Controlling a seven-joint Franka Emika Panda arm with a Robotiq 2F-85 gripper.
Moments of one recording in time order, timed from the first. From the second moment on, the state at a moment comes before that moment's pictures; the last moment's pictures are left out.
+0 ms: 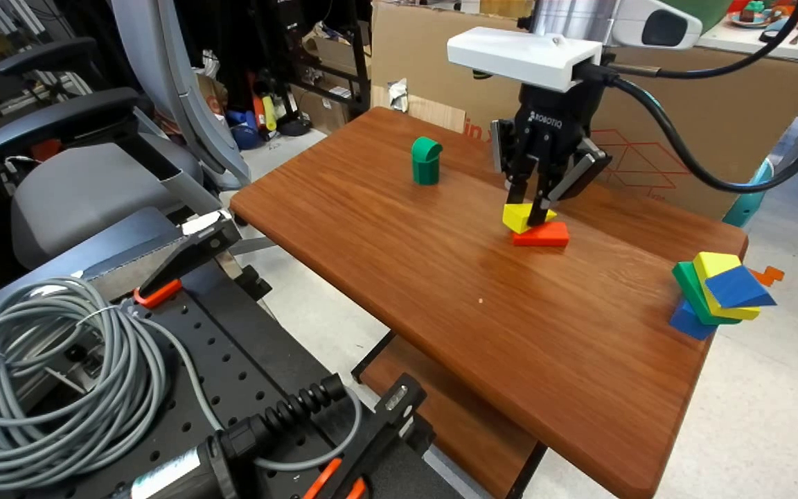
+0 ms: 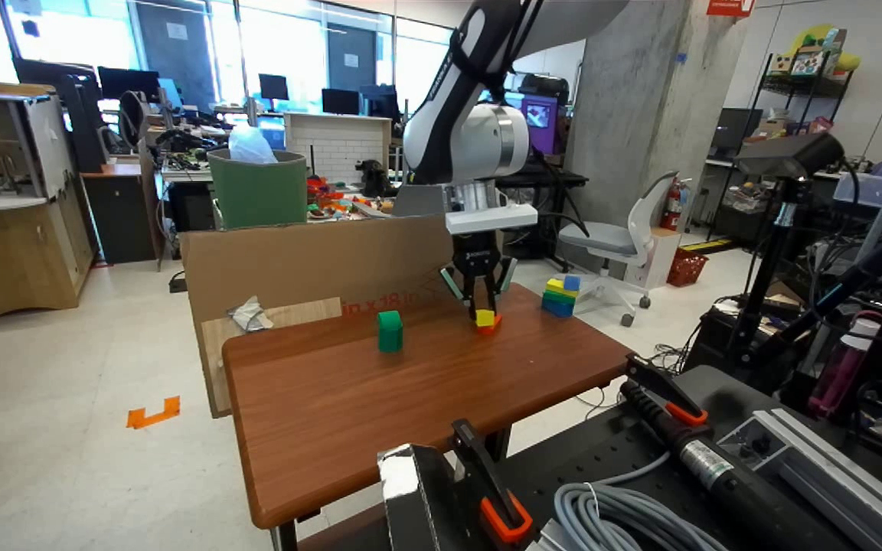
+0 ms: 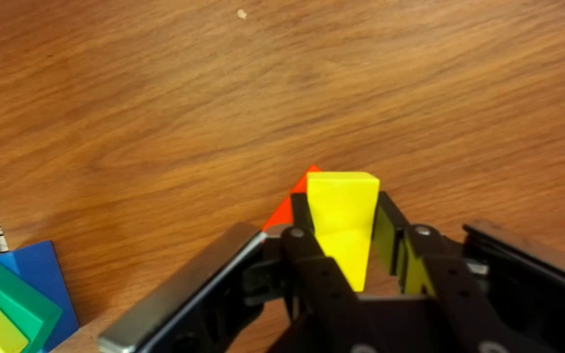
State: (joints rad) arm 0.02 0.92 -0.11 -1.50 -0.02 2.14 0.23
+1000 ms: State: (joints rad) arm 0.16 0.81 -0.12 -1.78 -0.10 2.20 0.32
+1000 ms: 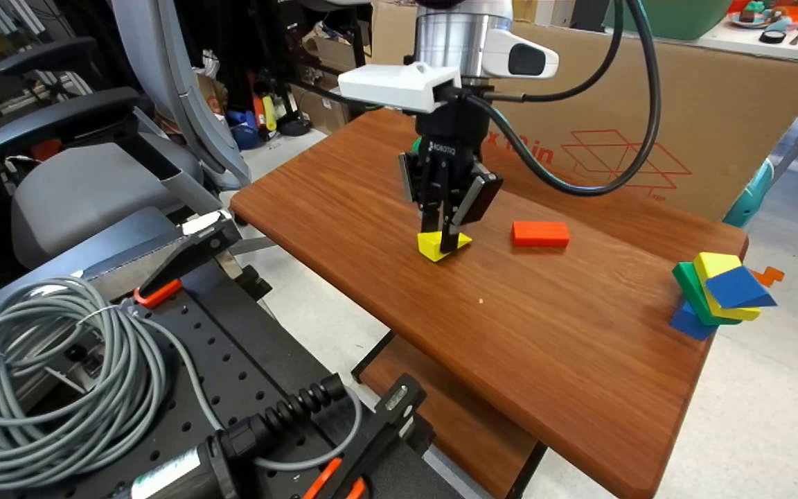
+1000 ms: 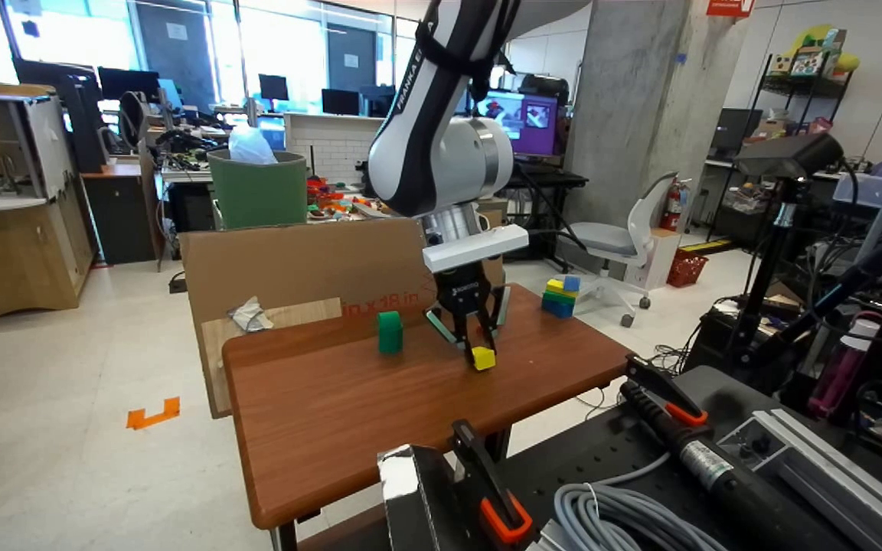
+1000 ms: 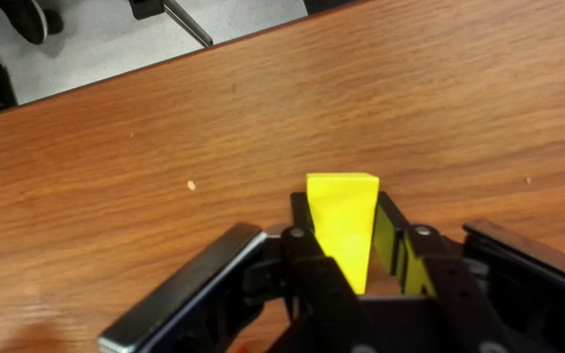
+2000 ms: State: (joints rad) arm 0.18 0.48 -0.09 -1.99 -0.17 2.26 0.28
